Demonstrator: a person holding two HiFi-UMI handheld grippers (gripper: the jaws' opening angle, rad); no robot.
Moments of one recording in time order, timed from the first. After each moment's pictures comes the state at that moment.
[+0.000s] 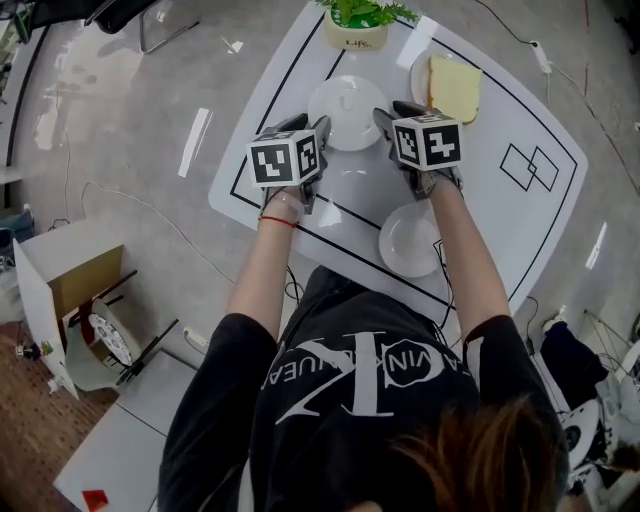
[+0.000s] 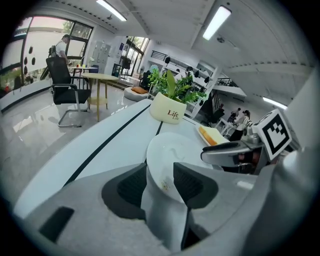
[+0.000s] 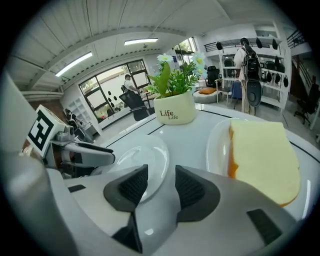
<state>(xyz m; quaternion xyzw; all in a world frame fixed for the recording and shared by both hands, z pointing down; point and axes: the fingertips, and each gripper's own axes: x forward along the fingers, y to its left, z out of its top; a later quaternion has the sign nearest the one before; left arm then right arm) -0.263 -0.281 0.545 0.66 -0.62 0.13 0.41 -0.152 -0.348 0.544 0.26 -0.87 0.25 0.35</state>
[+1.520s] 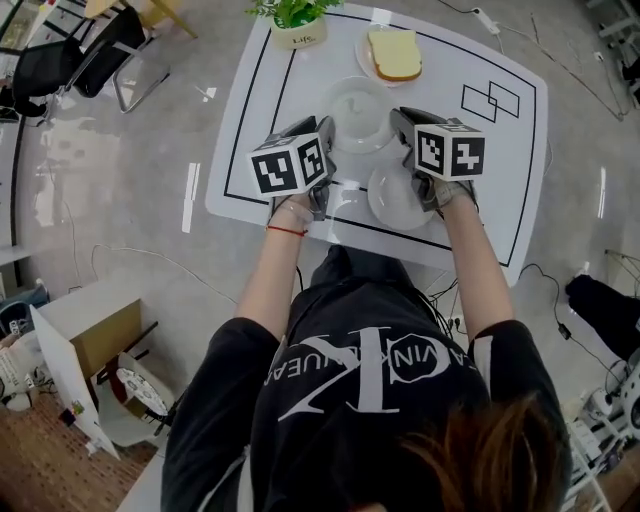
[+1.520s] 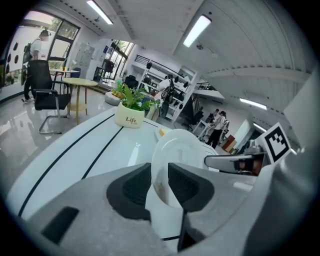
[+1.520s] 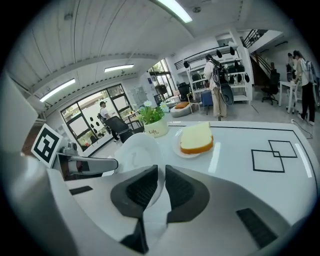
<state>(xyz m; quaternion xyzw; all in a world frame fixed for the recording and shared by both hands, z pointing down) -0.169 -0.240 0.468 0.74 -0.56 0.10 0.37 -0.040 -0.273 0.459 0.39 -0.84 0.30 0.23</state>
